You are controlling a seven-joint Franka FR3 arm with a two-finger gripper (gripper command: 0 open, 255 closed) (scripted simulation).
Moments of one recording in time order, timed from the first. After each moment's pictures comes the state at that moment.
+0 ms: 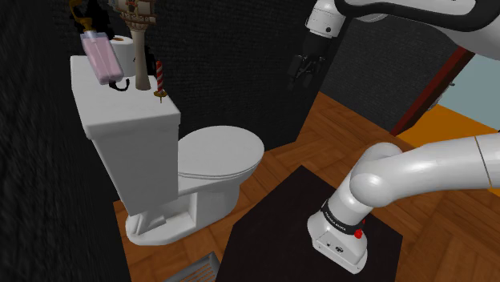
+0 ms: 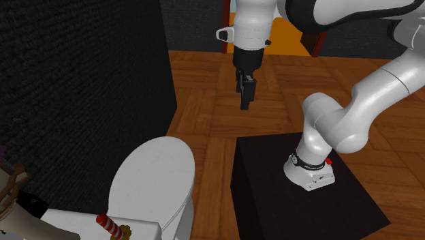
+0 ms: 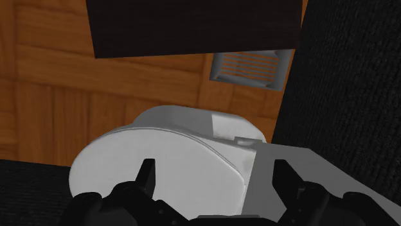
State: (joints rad) arm 0.01 -0.74 -0.06 -2.33 -0.02 1.60 0.04
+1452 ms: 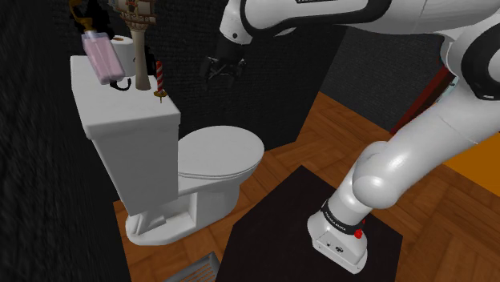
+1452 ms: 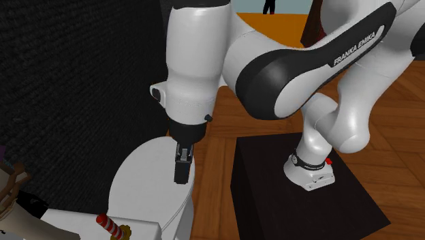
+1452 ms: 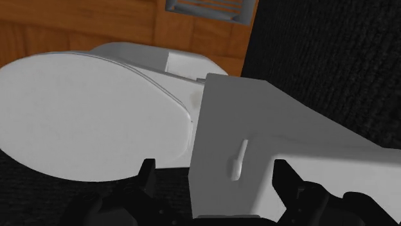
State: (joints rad) arm 0.10 -0.25 0.20 -2.12 0.05 2.06 0.36
